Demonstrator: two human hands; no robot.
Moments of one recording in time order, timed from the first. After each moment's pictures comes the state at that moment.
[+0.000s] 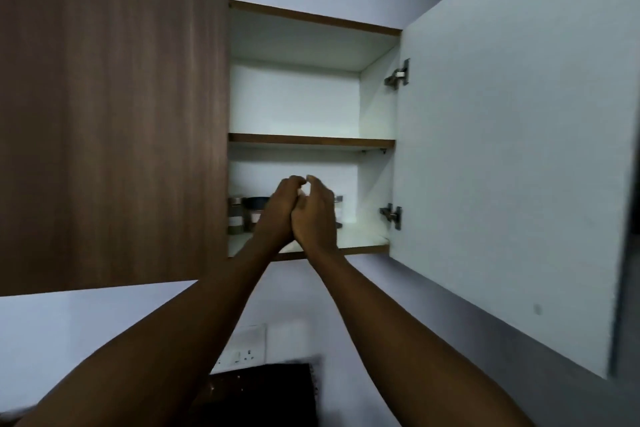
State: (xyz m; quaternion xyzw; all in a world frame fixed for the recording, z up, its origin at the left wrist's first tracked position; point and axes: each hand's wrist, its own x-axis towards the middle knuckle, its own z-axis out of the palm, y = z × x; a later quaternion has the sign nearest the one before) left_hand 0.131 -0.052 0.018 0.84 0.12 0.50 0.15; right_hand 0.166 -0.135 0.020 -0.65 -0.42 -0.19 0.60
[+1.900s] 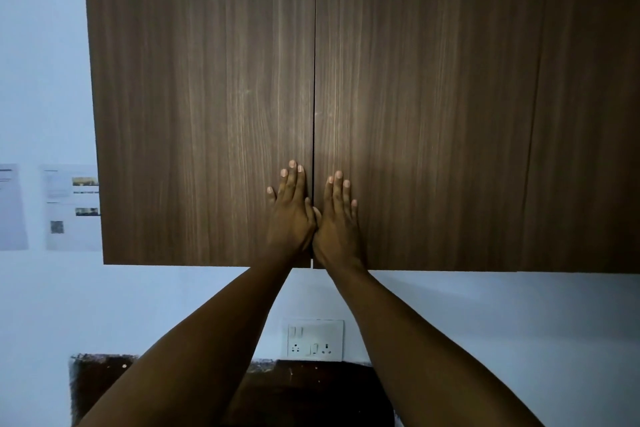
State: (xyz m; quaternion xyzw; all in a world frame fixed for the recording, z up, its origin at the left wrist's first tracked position) left_hand 0.064 0.075 -0.026 0.80 0.31 0.51 -0.07; right_hand 0.159 0.012 -0.042 -0.71 -0.53 -0.29 0.36
